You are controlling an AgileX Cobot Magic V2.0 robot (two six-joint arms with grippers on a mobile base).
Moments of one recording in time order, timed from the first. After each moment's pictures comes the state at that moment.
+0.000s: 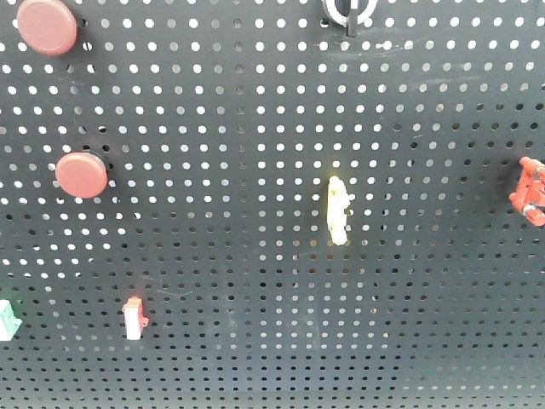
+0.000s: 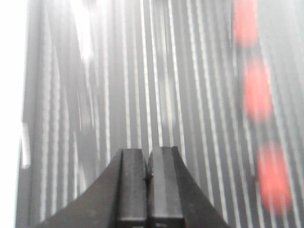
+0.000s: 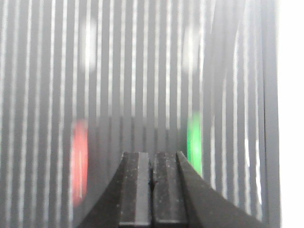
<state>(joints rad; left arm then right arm) 0.02 0.18 -0.65 0.07 -0.08 -0.04 -0.04 0.21 -0.58 -0.21 0.03 0.18</state>
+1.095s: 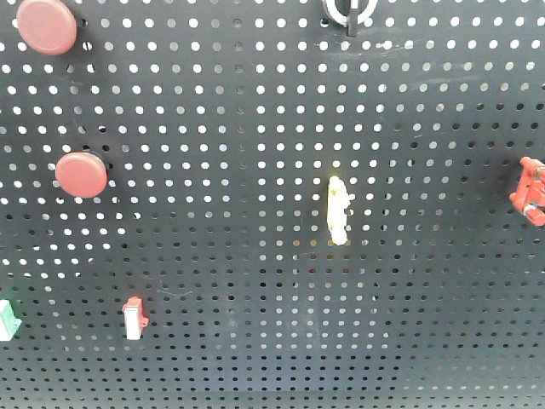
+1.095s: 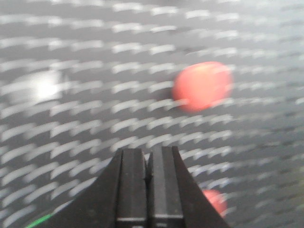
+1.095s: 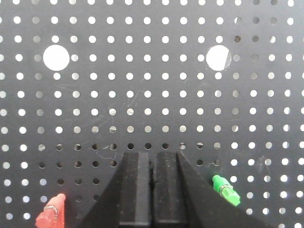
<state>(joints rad) -0.39 0.82 -0.98 -0.05 -0.04 0.04 -0.04 0.67 -0.82 -0.21 -0.04 0.20</state>
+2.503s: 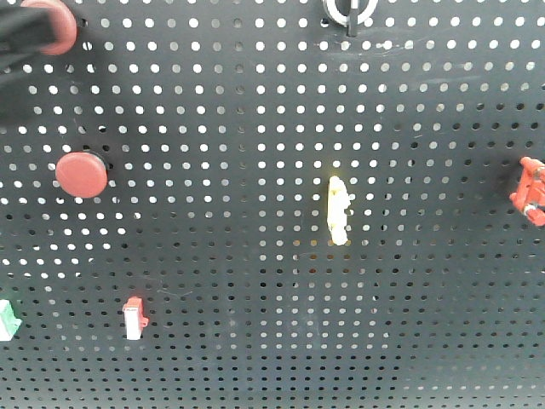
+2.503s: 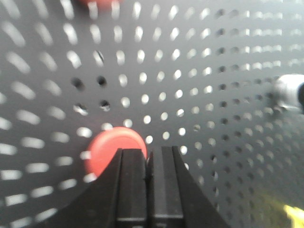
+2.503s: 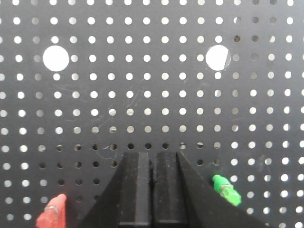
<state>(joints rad) -0.51 0.95 -1.22 -0.04 0.11 0.13 -0.04 0.67 -0.82 -0.21 -0.04 0.21</state>
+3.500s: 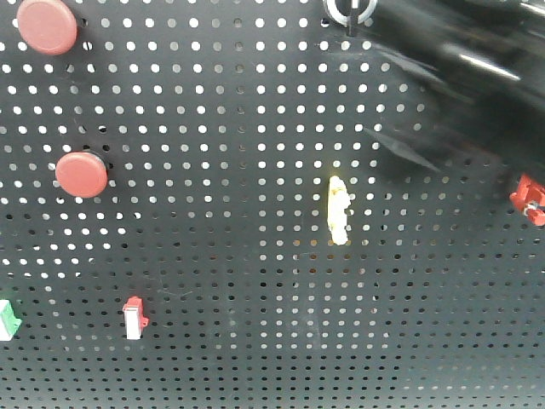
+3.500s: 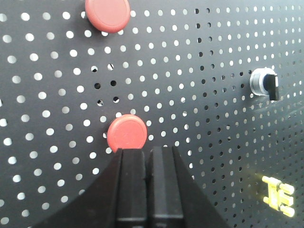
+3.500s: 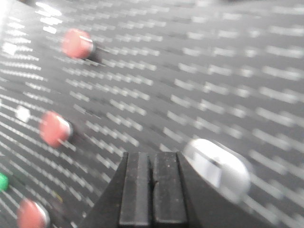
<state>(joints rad) -0.51 0.81 -1.22 -0.03 0.30 0.14 0.69 1.15 -1.23 -0.39 -0.25 0.15</state>
